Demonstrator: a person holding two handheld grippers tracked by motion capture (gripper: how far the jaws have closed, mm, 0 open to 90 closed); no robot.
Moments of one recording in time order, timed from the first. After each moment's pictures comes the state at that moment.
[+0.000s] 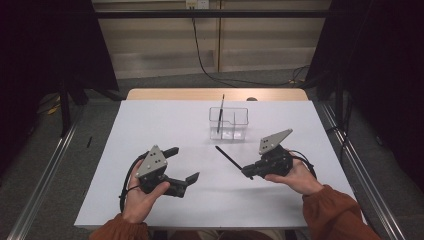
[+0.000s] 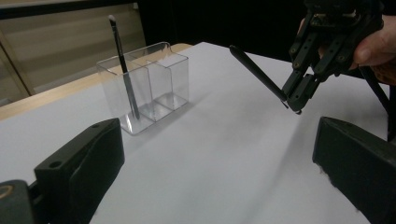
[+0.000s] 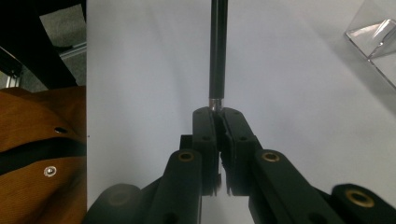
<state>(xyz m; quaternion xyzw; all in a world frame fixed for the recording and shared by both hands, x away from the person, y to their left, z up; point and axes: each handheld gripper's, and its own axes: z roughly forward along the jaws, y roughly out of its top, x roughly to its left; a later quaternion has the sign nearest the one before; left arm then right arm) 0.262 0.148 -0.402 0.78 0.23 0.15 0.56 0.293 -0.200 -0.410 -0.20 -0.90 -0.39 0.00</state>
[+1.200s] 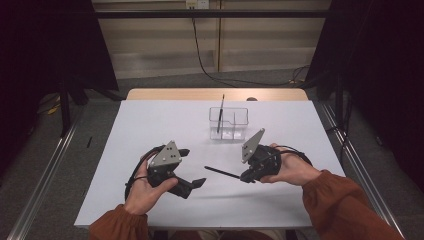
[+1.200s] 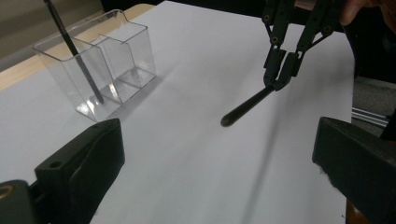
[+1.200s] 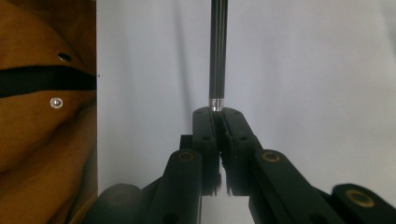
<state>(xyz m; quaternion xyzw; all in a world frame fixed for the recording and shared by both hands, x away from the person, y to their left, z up) 0.273 0.127 -0.386 0.85 0.17 0.10 0.49 0.295 -0.162 -0.388 -0.10 -0.97 -0.23 0.01</state>
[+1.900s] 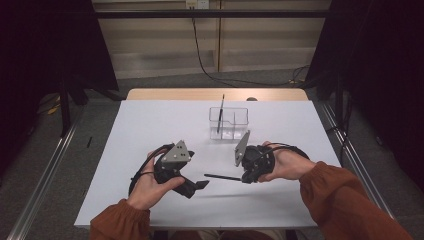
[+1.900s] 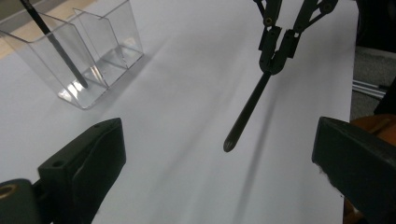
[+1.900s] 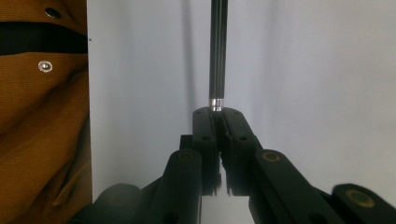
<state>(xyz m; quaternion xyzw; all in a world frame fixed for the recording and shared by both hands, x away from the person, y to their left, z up) 0.281 0.113 -0.387 0.88 0.16 0.07 0.43 0.301 -0.144 -0.388 -0.07 -0.99 -0.14 0.03</state>
